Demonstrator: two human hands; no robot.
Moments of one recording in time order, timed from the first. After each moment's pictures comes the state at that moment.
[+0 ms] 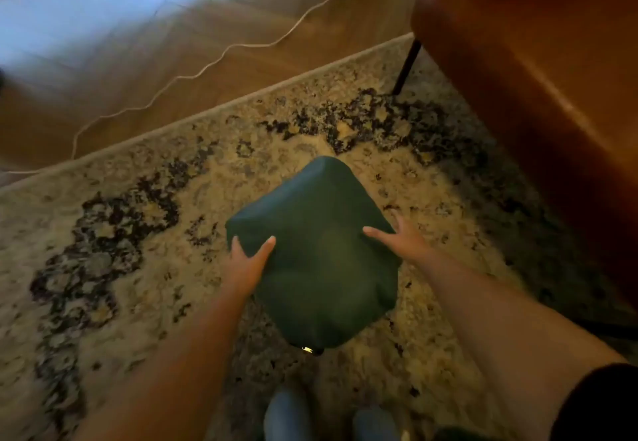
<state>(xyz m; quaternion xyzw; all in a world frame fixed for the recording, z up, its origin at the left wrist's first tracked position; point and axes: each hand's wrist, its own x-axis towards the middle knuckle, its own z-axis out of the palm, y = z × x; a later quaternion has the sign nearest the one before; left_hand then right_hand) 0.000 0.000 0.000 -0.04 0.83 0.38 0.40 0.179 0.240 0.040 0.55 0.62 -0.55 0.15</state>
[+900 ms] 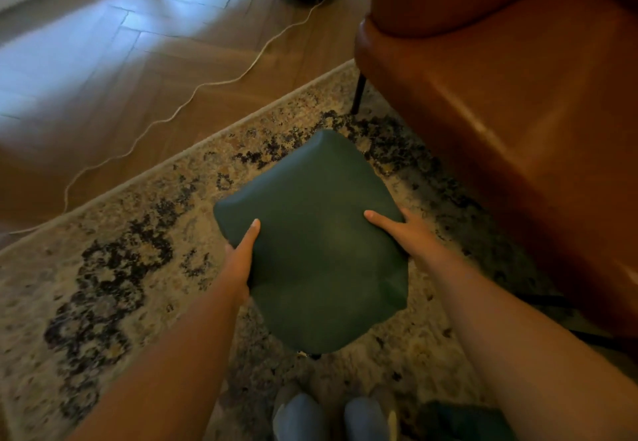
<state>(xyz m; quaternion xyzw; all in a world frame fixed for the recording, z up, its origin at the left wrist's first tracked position) 0.005 0.084 0.141 -0.19 0.70 0.51 0.47 0.209 0.283 0.170 0.59 0.49 -0.64 0.00</state>
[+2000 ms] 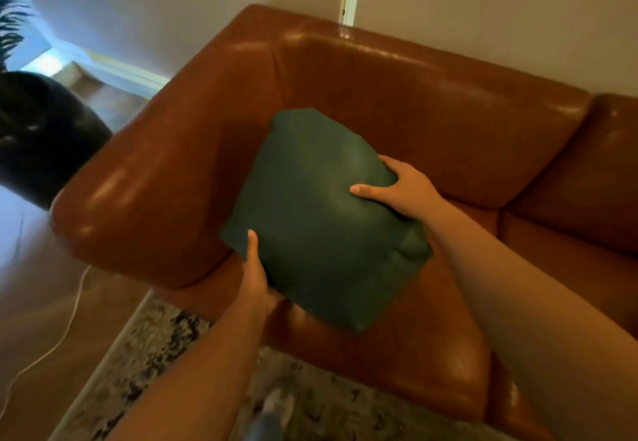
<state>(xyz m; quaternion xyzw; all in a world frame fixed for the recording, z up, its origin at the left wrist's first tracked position) 0.165 0.640 0.359 -0.03 0.53 0.48 0.70 0.402 0.744 0.483 0.67 0.63 -0.37 -0.13</state>
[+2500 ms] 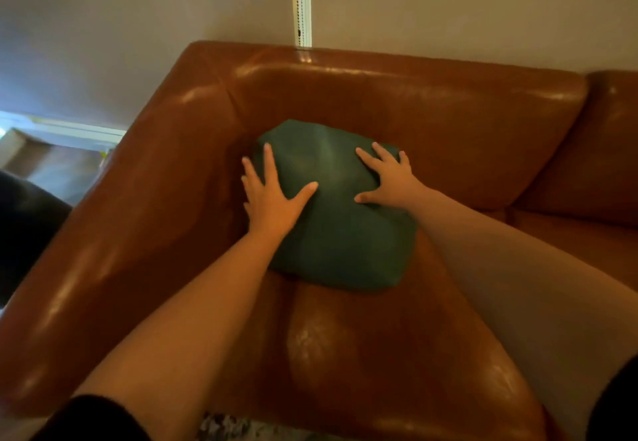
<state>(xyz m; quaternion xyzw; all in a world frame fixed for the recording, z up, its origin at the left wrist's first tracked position) 0.191 0.869 0.409 0.61 0.69 0.26 0.29 0.418 0.880 0.424 0.69 0.69 -0.23 -0.01</state>
